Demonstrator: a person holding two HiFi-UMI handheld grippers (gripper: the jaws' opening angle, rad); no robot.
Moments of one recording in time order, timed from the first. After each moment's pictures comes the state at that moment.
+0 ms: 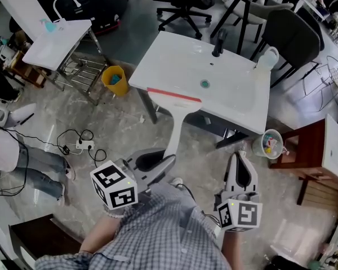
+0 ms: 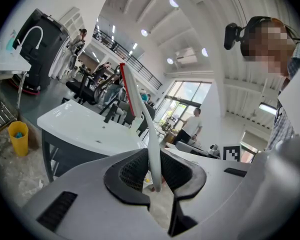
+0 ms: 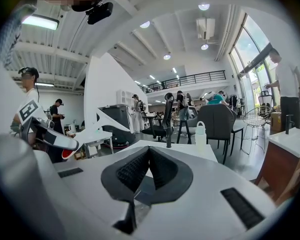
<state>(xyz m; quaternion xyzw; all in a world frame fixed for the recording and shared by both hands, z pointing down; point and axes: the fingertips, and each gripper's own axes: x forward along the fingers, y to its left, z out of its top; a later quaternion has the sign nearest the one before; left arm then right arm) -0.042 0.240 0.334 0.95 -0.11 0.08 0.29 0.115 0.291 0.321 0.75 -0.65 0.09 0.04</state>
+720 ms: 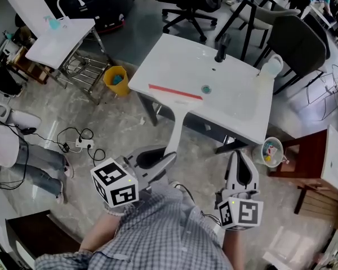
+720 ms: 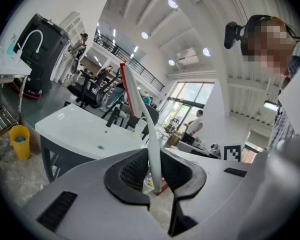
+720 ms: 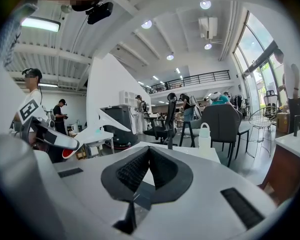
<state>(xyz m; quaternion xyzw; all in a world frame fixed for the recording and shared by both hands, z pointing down) -0.013 0.212 0.335 0.95 -0.13 0.07 0.28 0.144 0.257 0.322 0.74 -0.67 0.08 0.04</state>
